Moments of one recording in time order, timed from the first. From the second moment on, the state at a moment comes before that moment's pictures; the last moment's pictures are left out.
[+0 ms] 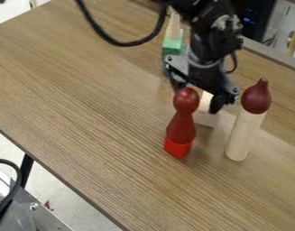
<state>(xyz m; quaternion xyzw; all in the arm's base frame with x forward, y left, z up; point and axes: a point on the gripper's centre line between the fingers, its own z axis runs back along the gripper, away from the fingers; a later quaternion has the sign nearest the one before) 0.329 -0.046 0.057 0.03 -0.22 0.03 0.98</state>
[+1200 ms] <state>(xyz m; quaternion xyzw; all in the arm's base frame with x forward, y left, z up) 0.340 -0.059 0.046 0.00 -0.16 0.07 0.99</state>
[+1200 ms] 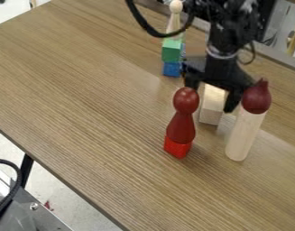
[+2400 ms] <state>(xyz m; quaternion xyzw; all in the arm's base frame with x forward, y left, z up) 0.318 -0.058 0.083 -0.02 -0.20 0.06 0.98</state>
